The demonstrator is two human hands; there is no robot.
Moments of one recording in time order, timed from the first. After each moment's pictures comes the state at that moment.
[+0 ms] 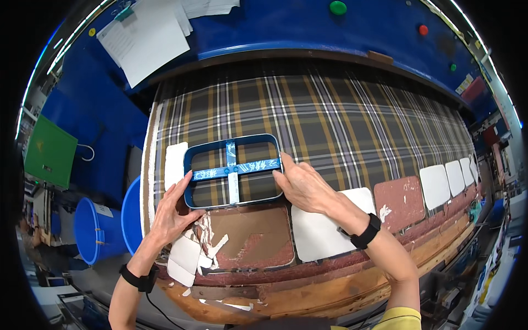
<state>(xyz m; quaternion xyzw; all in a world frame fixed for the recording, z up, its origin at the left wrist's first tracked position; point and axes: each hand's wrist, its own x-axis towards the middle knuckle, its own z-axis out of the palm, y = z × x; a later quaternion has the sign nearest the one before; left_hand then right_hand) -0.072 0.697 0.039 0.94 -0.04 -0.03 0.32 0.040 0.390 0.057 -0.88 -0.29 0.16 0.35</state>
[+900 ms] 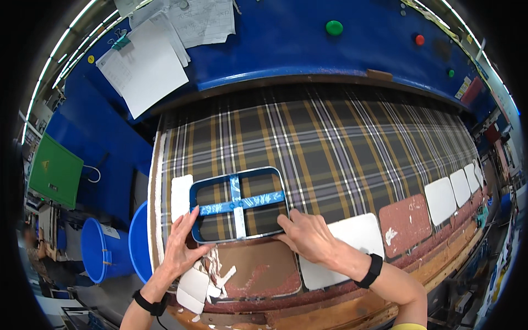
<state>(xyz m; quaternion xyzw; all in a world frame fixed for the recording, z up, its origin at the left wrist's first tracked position) -0.074 0.700 0.027 0.95 -0.08 0.03 0.29 0.010 0.379 0.031 -0.89 -0.40 0.02 0.23</state>
